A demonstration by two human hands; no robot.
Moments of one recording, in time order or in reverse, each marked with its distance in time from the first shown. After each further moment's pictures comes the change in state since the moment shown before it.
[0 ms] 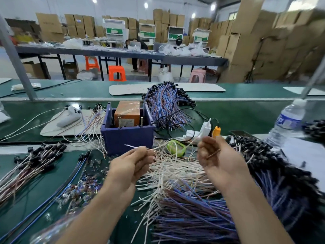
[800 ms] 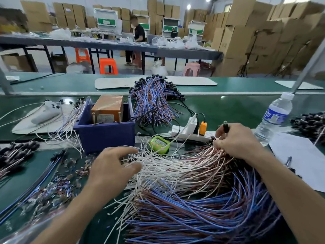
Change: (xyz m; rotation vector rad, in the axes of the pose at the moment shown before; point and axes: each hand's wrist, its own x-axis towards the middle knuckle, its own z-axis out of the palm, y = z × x) left_hand 0.005 -0.011 0.010 1.303 0.084 0.460; right_hand 0.064 -0.101 -0.058 -1.837 0.177 -0.273
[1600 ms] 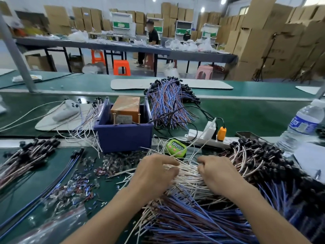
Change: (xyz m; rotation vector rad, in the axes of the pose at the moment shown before) left_hand 0.020 0.004 0.048 -0.113 -0.140 0.181; right_hand -0.041 -0.042 0.093 -0.445 -0.162 -0.411
